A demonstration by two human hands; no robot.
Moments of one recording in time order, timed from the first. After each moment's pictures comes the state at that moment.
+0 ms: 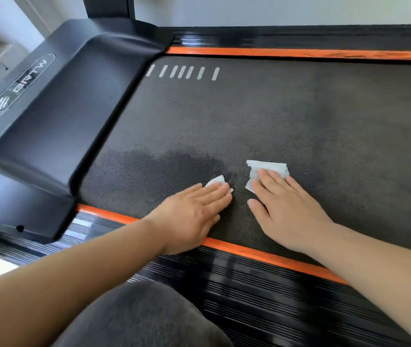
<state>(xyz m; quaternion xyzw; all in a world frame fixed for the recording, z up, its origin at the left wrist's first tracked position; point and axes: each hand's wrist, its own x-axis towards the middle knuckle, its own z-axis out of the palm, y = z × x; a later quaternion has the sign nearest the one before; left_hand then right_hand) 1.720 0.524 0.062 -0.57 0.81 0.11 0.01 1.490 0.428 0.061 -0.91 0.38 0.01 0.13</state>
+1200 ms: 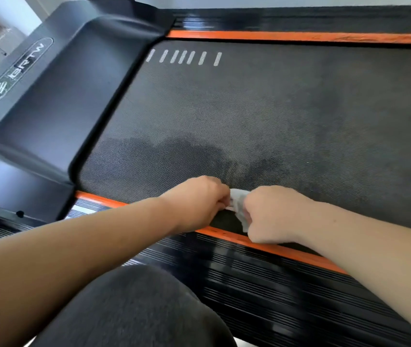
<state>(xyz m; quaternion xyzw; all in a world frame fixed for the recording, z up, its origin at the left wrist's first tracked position) 1.699 0.500 0.077 -0.63 0.75 0.22 0.01 1.518 0.444 0.118 -0.90 0.31 0.23 0.19</state>
